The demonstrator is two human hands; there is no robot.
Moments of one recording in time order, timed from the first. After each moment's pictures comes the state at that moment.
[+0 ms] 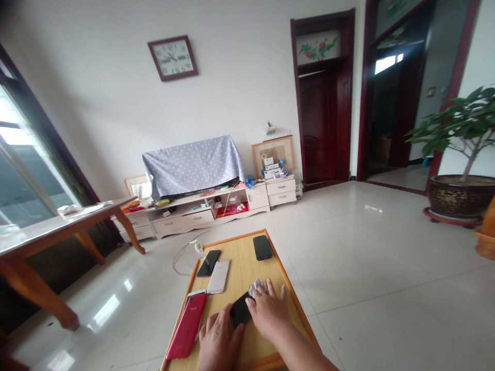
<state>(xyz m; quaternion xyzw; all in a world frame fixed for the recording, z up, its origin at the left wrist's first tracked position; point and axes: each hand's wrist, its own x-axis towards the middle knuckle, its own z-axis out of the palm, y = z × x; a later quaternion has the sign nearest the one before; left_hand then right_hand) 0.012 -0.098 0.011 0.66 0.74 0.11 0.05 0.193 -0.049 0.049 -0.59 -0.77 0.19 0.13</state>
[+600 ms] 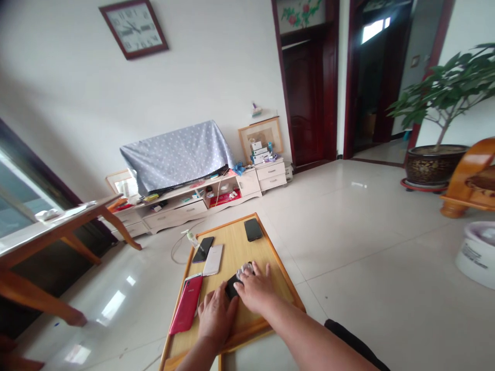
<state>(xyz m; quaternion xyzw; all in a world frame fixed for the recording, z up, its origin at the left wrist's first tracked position) 0.024 -0.099 0.016 0.67 0.74 0.10 0.05 0.202 -0.062 0.047 -0.55 -0.80 0.22 0.12</state>
